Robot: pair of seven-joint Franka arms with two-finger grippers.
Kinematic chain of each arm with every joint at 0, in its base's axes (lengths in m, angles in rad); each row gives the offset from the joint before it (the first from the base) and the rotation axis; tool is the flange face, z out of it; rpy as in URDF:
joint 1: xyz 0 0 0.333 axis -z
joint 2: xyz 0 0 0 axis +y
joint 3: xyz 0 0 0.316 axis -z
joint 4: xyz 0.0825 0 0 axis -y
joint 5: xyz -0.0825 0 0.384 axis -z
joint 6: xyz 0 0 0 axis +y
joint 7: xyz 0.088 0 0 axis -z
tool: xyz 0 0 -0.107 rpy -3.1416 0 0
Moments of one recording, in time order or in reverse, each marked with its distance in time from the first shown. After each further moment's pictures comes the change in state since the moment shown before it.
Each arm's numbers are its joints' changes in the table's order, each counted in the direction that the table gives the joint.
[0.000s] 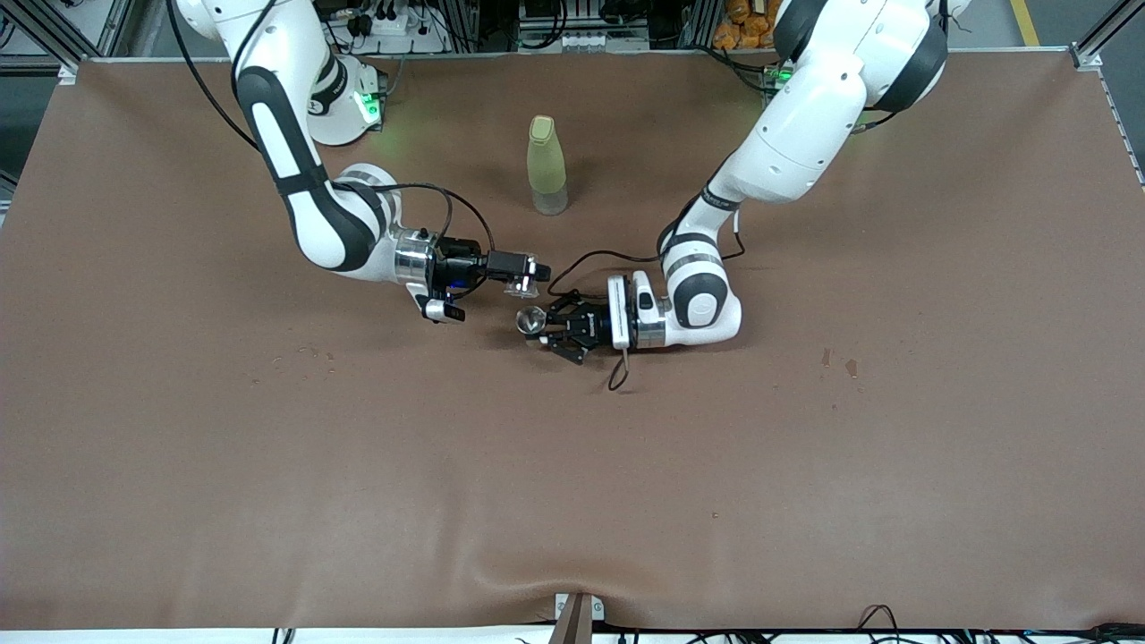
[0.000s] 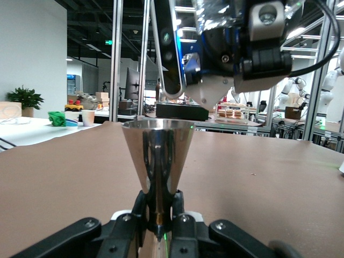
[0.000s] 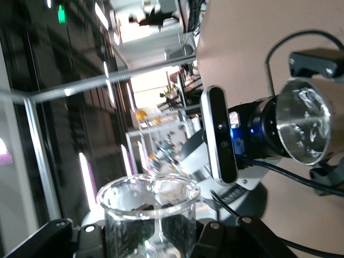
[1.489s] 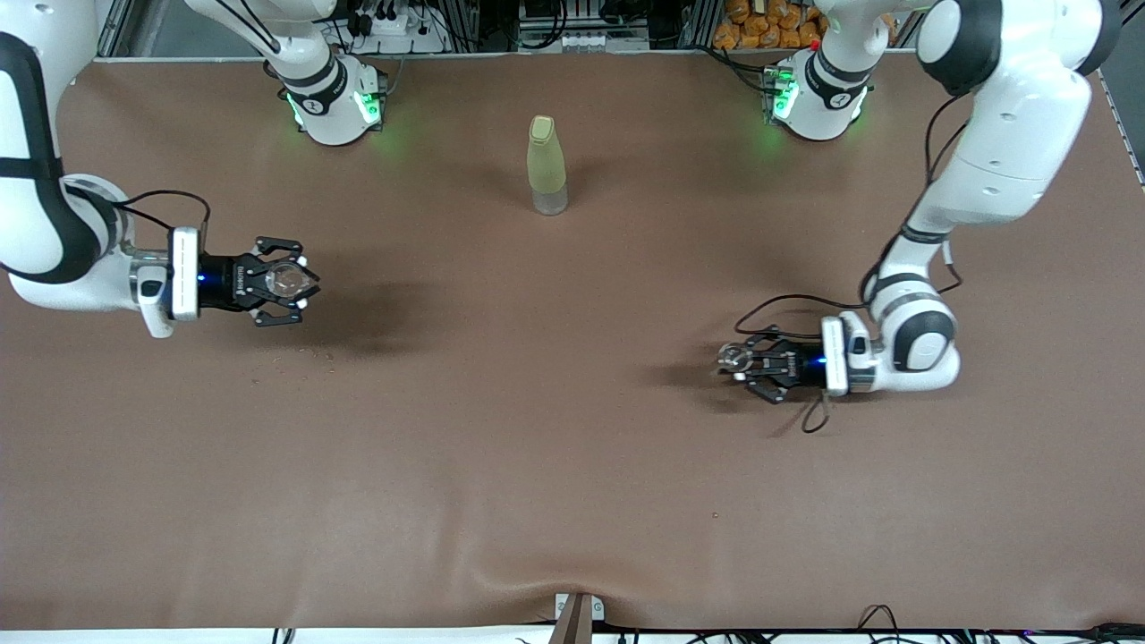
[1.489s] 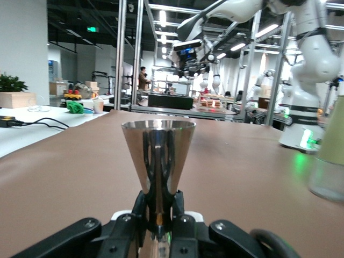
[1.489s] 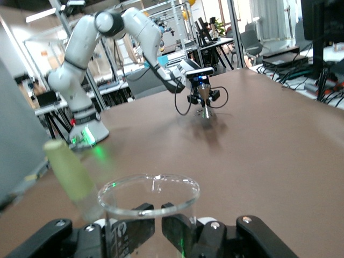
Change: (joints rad) left arm -0.642 -0.113 -0.005 -0.116 -0.702 0.337 -0.154; right arm 0.707 -0.092 0.012 0.073 0.906 0.327 -1.314
